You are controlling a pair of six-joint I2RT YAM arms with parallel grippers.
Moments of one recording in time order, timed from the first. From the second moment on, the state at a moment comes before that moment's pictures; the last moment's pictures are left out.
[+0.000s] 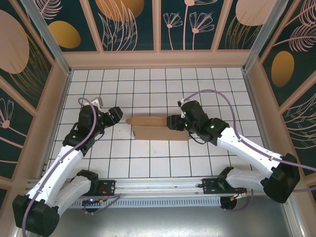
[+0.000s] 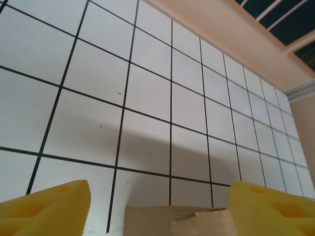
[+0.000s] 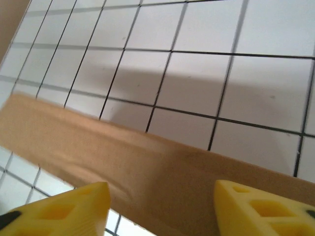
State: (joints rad) left arm -0.31 0.88 0.69 -0.34 0.09 -0.70; right arm 0.78 1.13 0.91 -0.48 0.05 0.58
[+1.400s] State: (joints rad) left arm -0.44 1.01 0.70 -0.35 0.31 -0.67; right arm 0.30 0.92 0.80 -0.62 -0.18 0.54
